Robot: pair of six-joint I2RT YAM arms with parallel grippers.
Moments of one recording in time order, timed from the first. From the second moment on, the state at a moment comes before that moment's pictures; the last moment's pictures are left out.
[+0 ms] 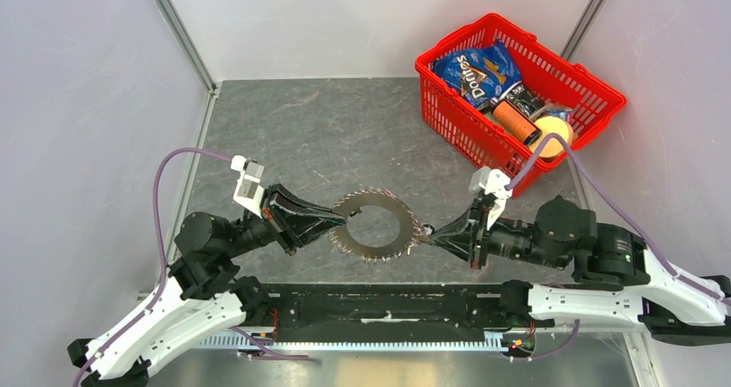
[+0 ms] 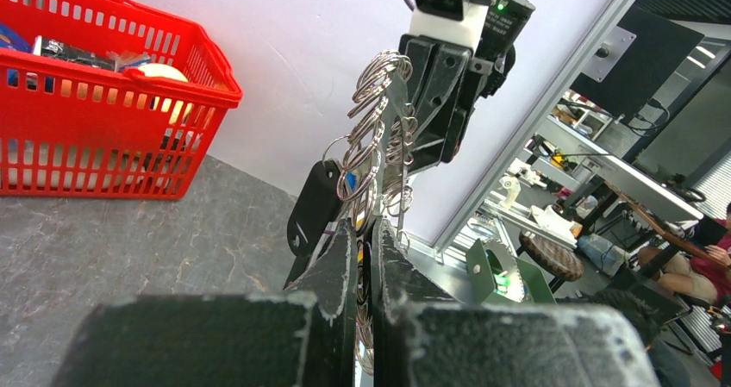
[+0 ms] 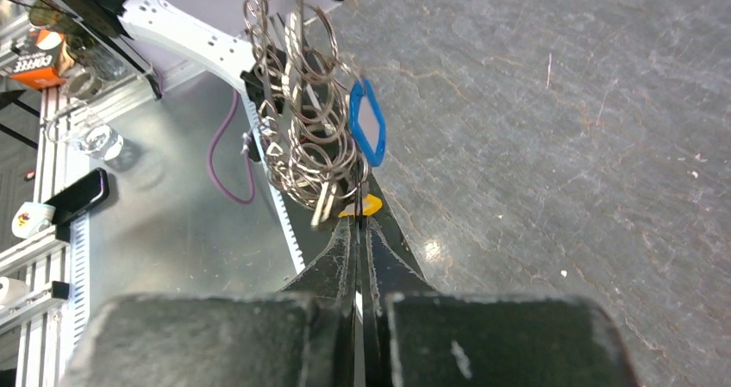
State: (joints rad) left arm -0.86 0.48 0.71 0.15 0.42 -0.65; right arm 1.31 0.69 1.16 -0.70 0.09 0.27
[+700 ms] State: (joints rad) left arm -0.86 0.47 0.71 0.14 0.42 -0.65; right arm 1.31 0.68 1.25 -0.74 0.04 0.22
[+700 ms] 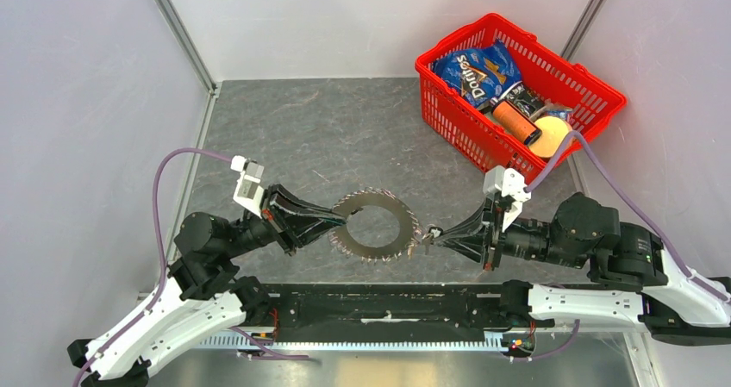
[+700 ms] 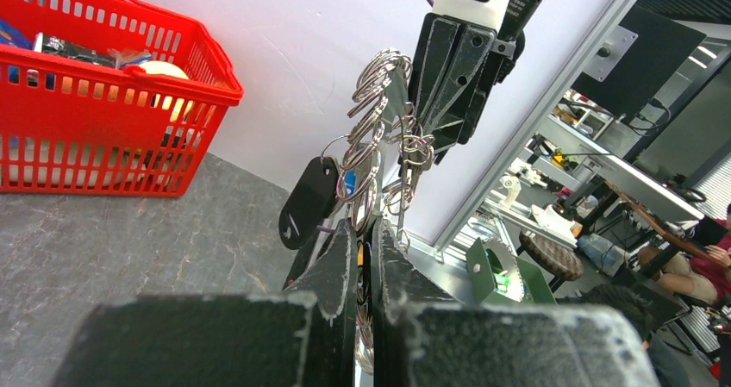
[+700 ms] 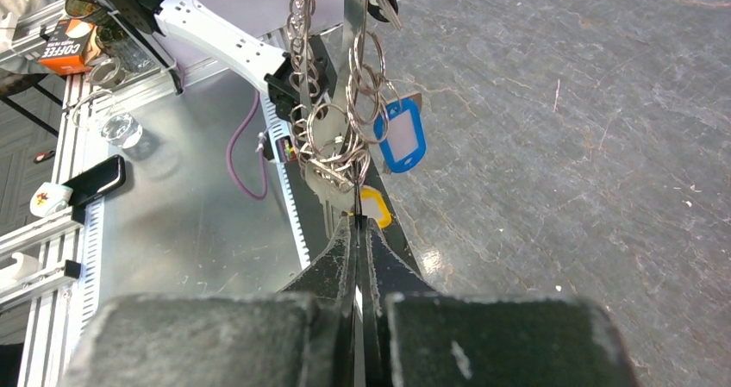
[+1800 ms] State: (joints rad) left arm -0.86 0.44 0.74 0.11 0.43 -0.65; right arm 1.31 0.67 1.24 -0.81 -0.04 0.22
